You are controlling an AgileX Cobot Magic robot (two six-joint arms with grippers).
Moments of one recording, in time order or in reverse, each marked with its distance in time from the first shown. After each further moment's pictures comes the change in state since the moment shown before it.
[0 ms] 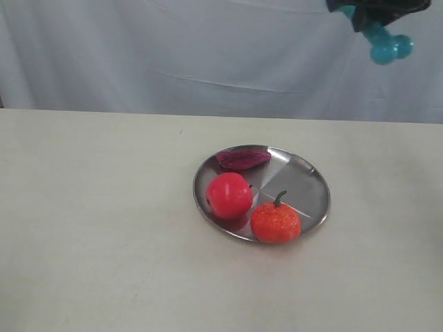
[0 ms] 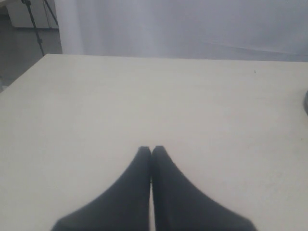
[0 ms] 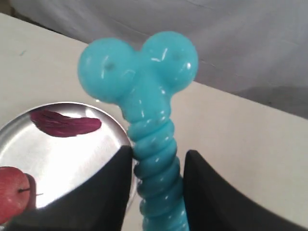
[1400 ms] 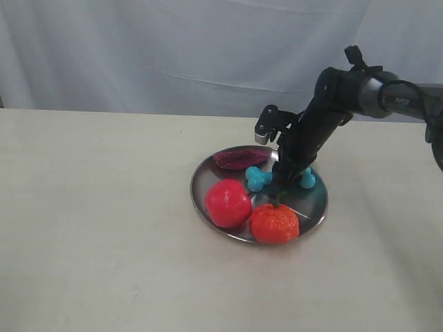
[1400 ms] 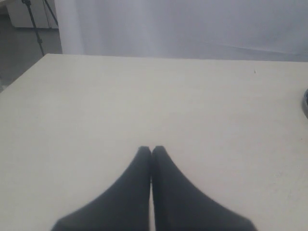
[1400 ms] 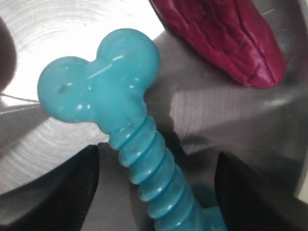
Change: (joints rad) left arm 0.000 0.000 0.000 0.000 0.000 0.000; right arm -0.019 0.645 -0.004 0.429 -0.156 -1.081
